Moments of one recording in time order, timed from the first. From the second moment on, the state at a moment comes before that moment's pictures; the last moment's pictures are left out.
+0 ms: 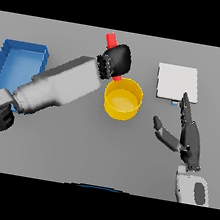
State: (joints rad) left arm -1.28 0.23 -1.11 -0.70 -1.15 -0.29 -0.16; right arm 0.06 -0.05 0.09 -1.69 0.19 -0.04 -0.09
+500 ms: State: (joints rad) left arm -1.48 0.21 -1.23 -0.64 -1.25 -0.26 -0.23; right arm 0.06 -0.05 0.08 -1.68 0.19 -0.04 -0.11
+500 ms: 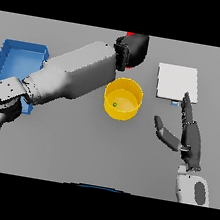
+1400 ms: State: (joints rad) left arm -1.60 0.57 -0.43 -0.08 -0.46 -0.17 -0.05; right arm 0.03 -0.07 0.10 -1.64 0.19 -0.01 -0.14
